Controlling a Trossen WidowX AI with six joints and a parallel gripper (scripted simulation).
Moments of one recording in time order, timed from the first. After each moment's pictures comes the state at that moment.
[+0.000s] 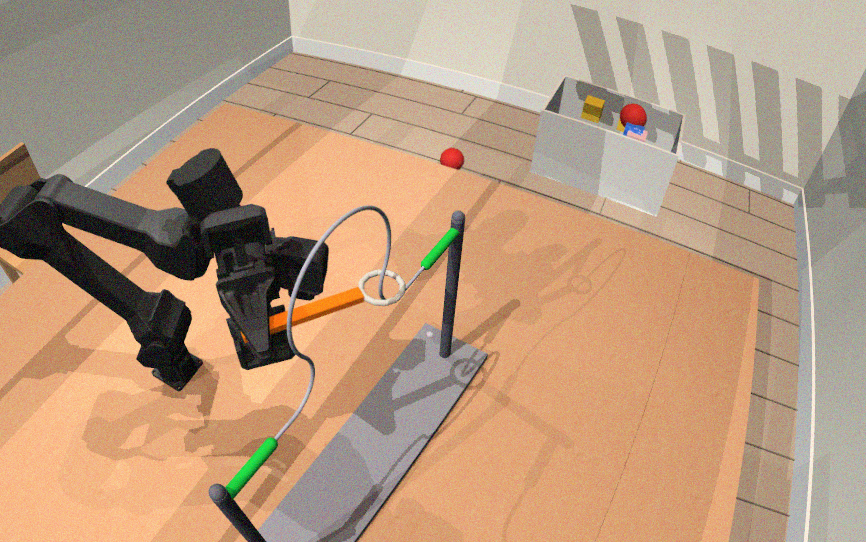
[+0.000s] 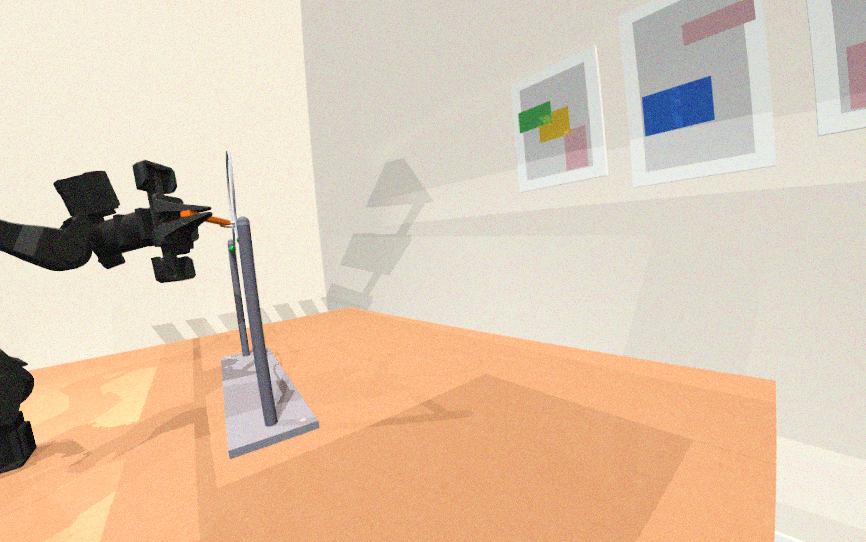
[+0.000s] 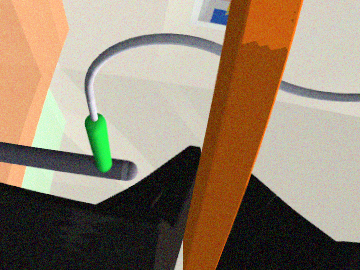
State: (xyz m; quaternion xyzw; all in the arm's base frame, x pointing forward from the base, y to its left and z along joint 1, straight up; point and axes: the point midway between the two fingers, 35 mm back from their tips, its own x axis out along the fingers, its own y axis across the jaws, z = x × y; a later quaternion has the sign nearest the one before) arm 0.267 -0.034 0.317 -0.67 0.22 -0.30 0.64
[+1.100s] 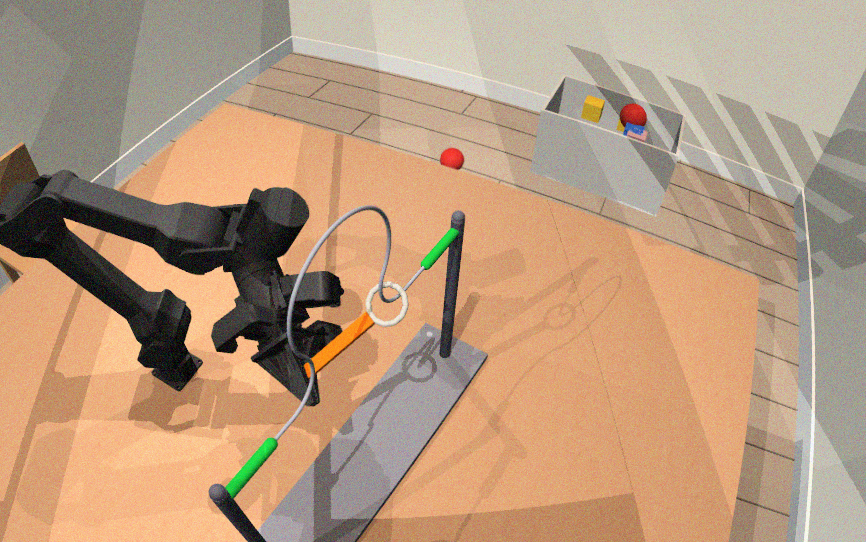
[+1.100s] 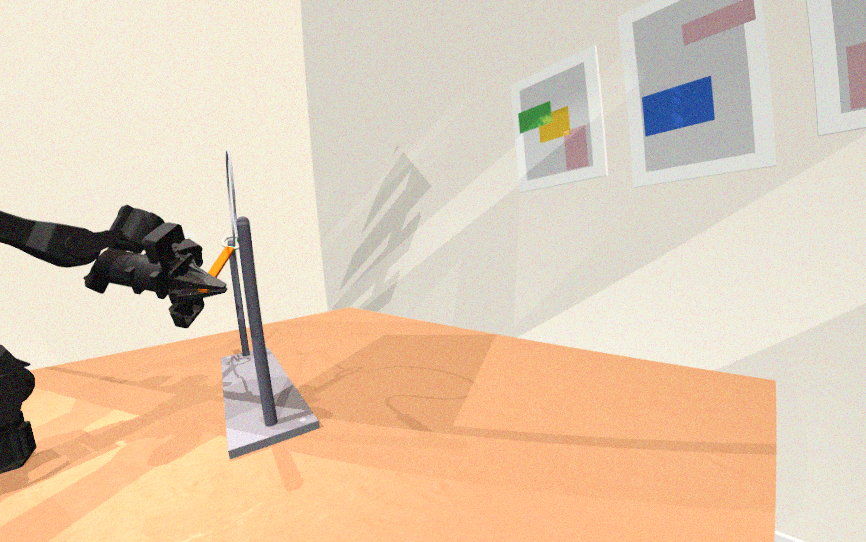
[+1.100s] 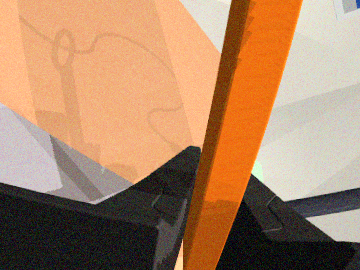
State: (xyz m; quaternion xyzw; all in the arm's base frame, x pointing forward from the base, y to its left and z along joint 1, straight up) arm 0.279 -0.006 0.208 -0.40 0.25 -0.20 0.86
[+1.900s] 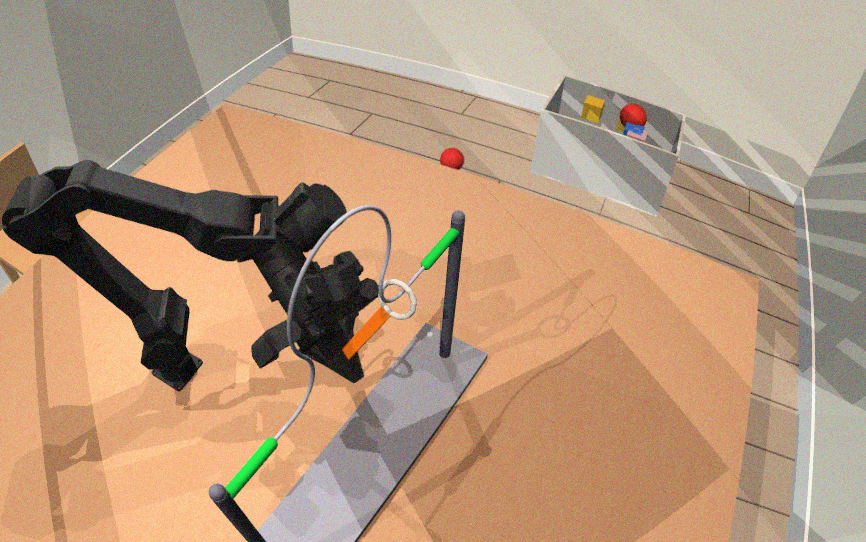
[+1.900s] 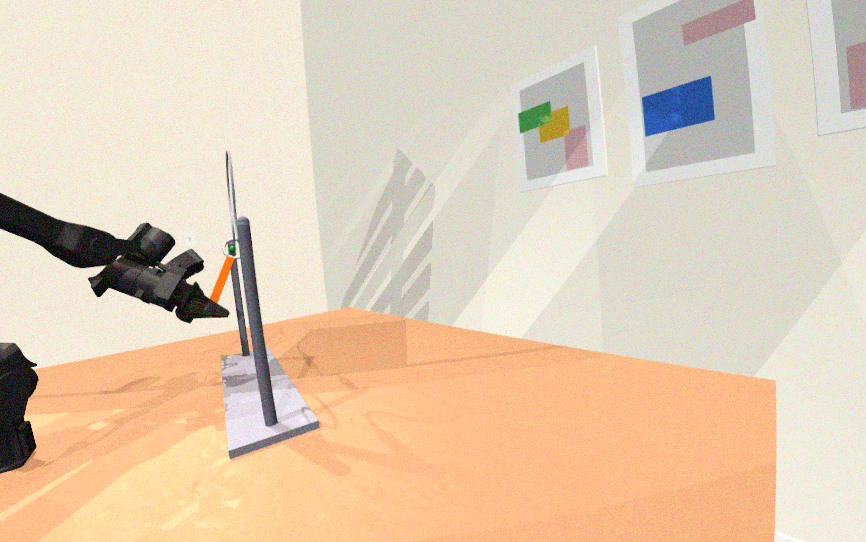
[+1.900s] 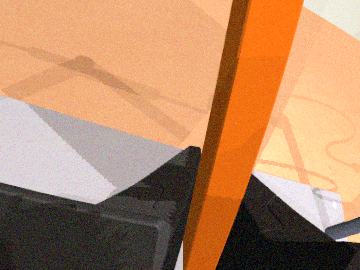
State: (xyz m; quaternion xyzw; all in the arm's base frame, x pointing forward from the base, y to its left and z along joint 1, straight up) arm 0.286 0.066 0.161 -0.13 0.27 -0.13 0.94
